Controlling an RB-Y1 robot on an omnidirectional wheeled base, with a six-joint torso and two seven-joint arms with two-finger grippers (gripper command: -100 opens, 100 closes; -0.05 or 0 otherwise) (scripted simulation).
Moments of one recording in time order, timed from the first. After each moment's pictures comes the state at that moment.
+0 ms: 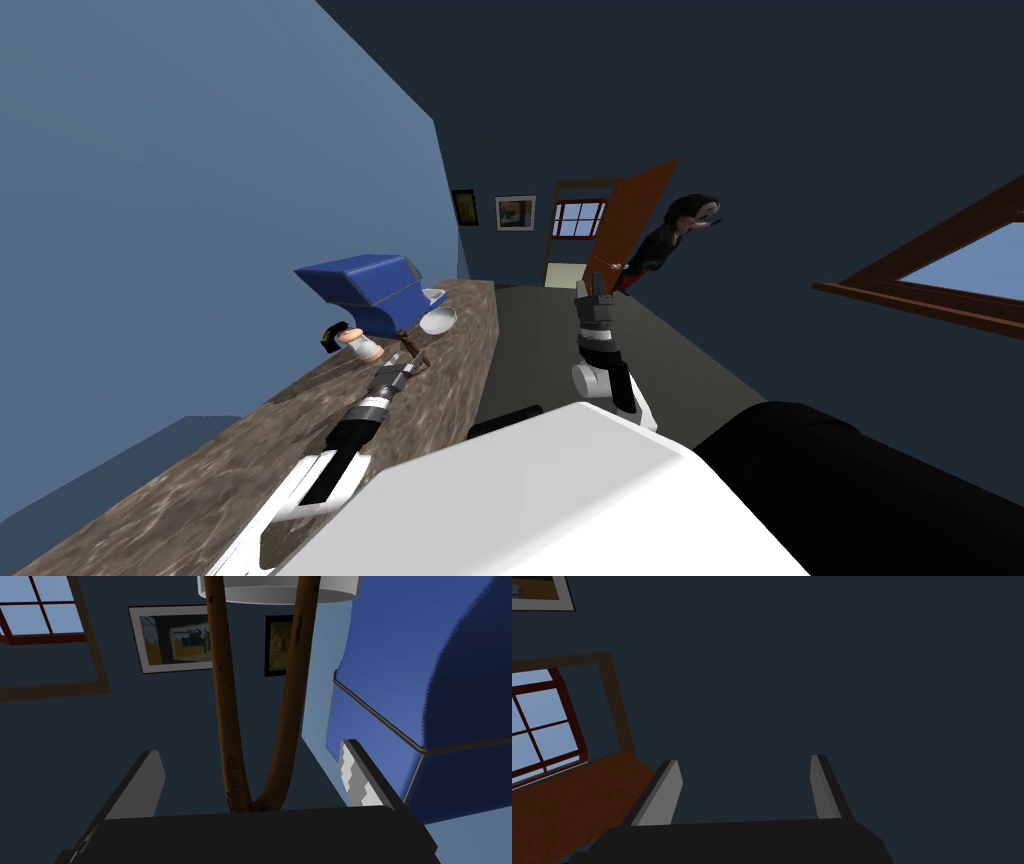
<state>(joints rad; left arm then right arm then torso) 0.40 0.48 0.05 -1.75 -0.43 -0.31 -0.60 0.45 0.03 -0.05 -2.36 -0.03 -0.48 0.15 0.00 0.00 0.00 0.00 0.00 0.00</state>
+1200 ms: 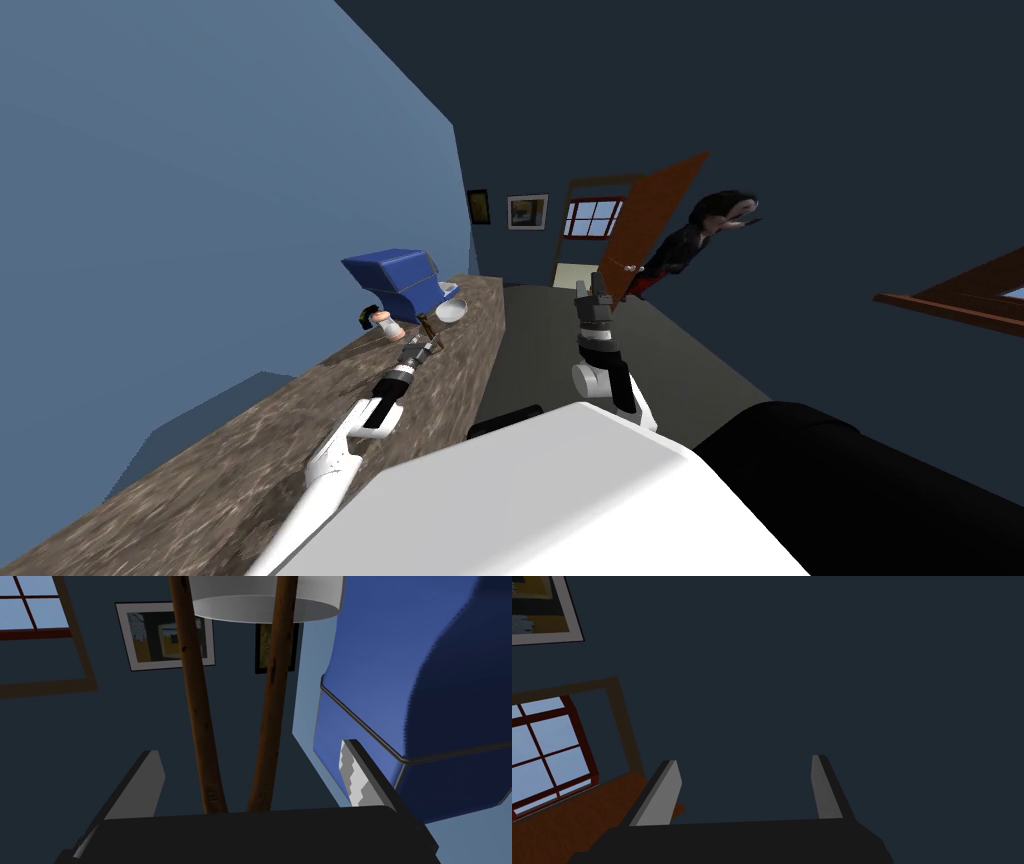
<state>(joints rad) 0.06 0.42 0.01 -1.40 -0.53 -0.38 -0.56 0.45 0.03 -0.05 -2.36 -0.03 -0.48 0.15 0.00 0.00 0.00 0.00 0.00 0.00</state>
